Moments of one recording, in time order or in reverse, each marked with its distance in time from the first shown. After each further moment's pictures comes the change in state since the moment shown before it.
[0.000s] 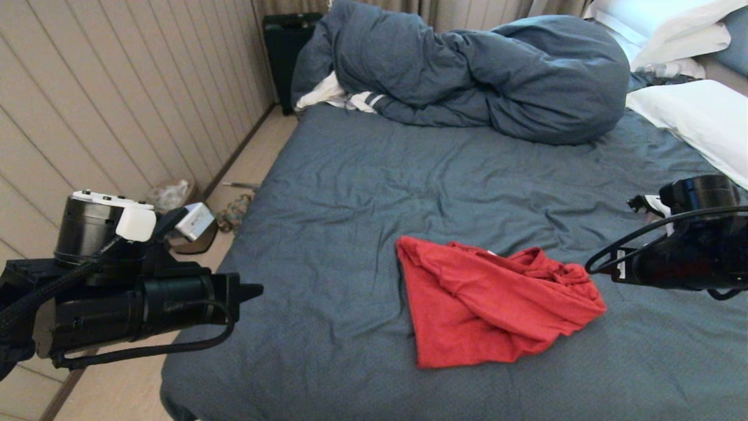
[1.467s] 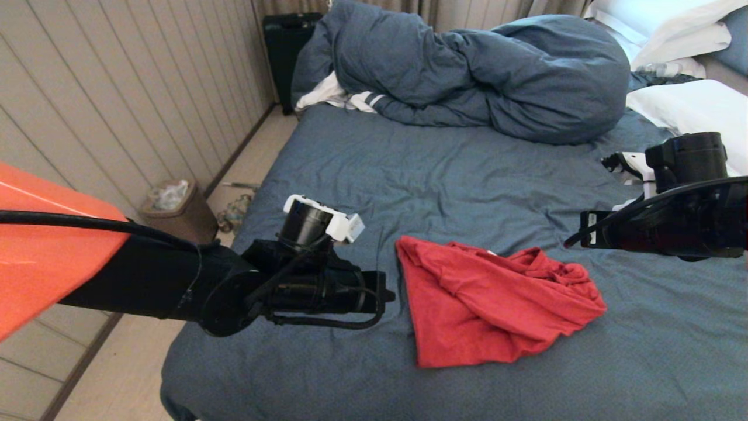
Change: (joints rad) left arm -0.309 0.493 -0.394 -0.071 -0.109 -0.163; right arm 0.157 -0.044 -0.118 0.002 0.043 0.003
